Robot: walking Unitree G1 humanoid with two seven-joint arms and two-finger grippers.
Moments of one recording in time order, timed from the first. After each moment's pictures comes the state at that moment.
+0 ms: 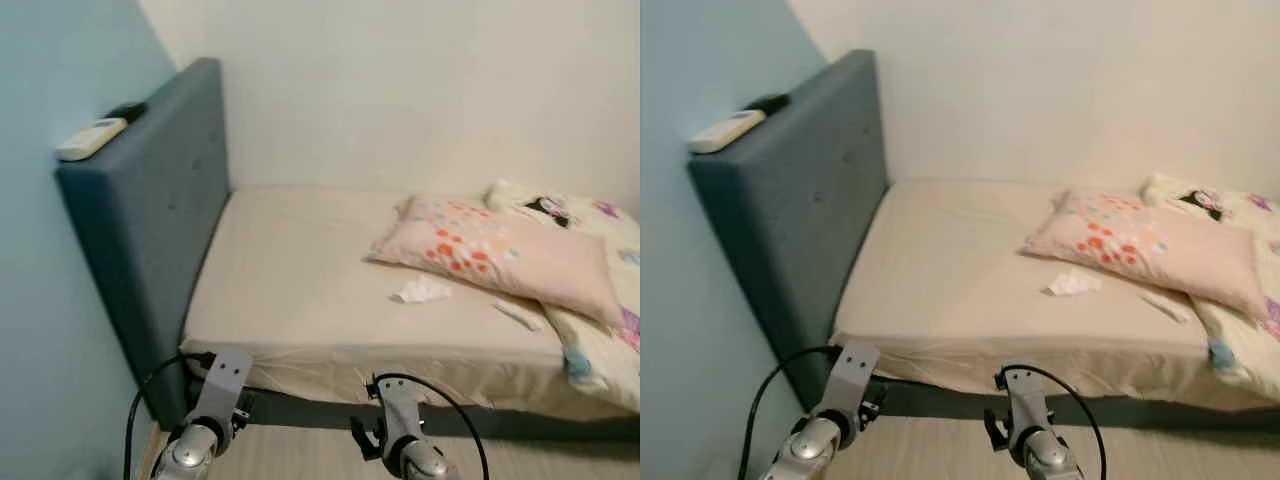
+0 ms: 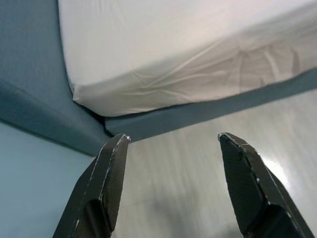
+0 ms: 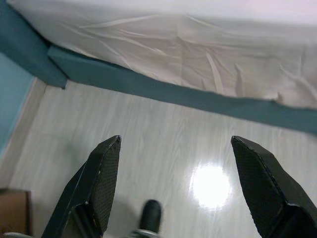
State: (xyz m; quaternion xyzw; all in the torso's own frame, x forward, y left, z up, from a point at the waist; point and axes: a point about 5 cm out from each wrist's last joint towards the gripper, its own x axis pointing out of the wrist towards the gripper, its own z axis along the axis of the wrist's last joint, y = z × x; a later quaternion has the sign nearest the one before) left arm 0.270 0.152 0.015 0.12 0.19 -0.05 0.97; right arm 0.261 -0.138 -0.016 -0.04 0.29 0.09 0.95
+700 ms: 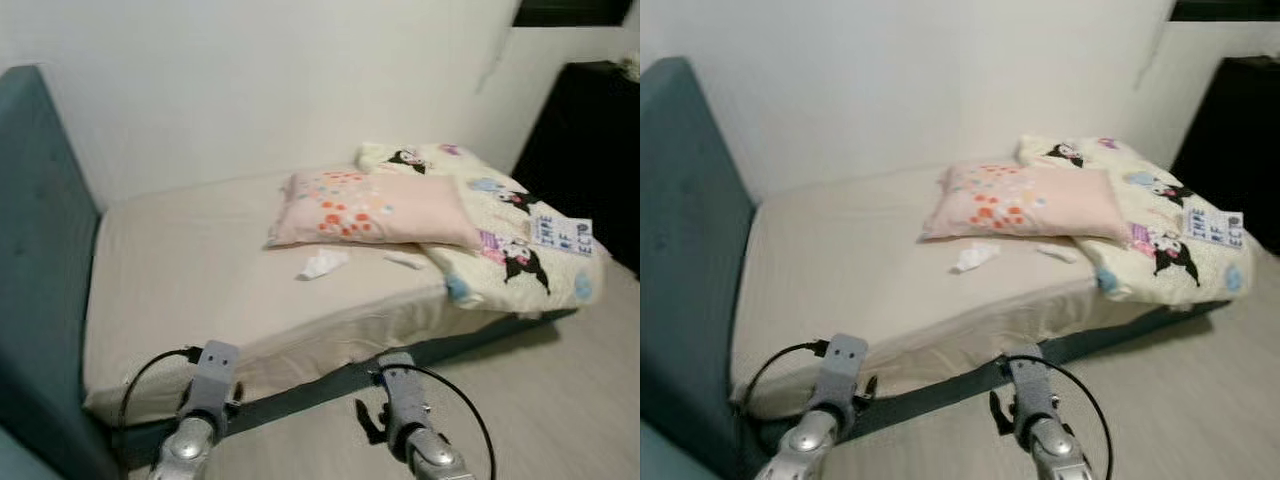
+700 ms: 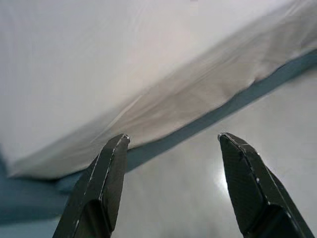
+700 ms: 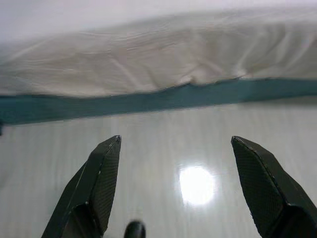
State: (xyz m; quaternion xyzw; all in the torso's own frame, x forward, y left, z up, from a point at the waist) left arm 0.280 0.147 0.023 0.09 0.17 -0.01 0.98; right arm 0.273 -0.139 -0.002 -0.04 0.25 0.10 0.96
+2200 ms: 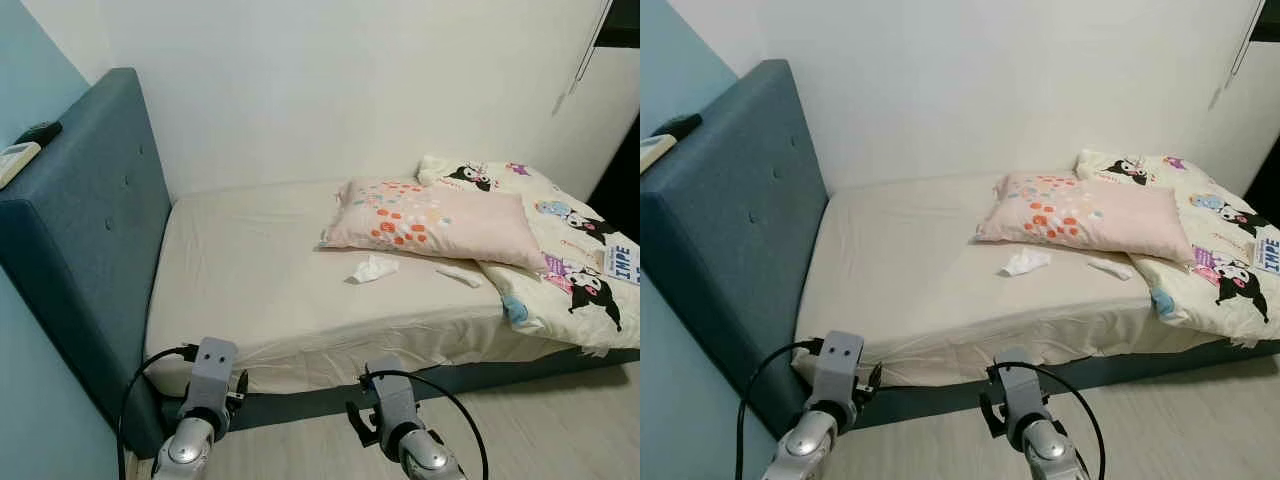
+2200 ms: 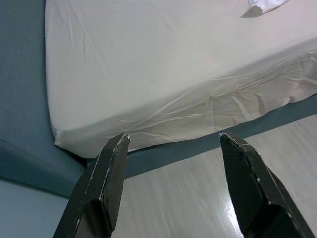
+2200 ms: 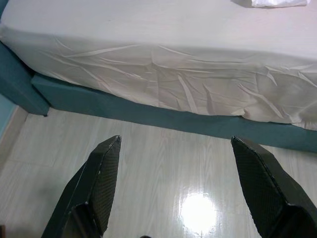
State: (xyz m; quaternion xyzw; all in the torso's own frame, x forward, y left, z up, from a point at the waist) left arm 0.275 0.151 0.026 0.06 0.12 -0.02 0.99; right arm 0.269 -0.133 -0.005 -0.08 0.23 0.13 0.96
